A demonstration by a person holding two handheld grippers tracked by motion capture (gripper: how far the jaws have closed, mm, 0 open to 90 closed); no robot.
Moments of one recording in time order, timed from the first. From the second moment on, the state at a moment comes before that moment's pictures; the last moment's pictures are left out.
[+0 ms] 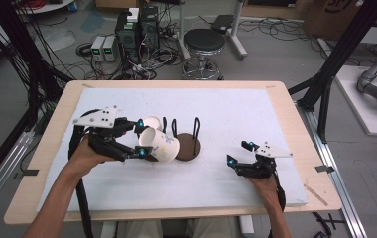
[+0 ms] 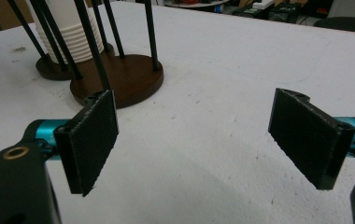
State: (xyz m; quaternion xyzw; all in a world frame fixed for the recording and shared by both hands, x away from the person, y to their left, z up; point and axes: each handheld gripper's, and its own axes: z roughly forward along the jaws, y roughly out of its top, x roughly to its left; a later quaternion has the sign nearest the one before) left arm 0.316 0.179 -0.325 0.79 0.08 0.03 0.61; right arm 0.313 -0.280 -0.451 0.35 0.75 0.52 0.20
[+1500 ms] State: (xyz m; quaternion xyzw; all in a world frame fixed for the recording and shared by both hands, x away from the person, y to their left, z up) left arm 0.313 0.193 -0.388 0.75 0.10 0.03 0.65; right arm 0.312 -0.282 -0.452 0.35 0.74 0.53 0.20
